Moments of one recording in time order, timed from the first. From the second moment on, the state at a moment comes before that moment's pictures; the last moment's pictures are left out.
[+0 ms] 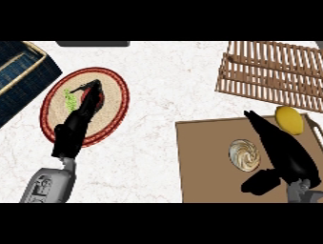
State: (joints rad) left arm -0.19 0.11 -0.06 -1.41 -0.11 0.03 0.01; right arm -0.07 -0.26 0.20 -1.85 0.70 0.42 0.65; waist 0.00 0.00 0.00
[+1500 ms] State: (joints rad) left arm -0.16 0.07 -0.05 -1.45 -0.16 0.00 0.02; right arm -0.15 -0.06 0.38 -1.71 0.95 0.26 0.81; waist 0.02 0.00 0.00
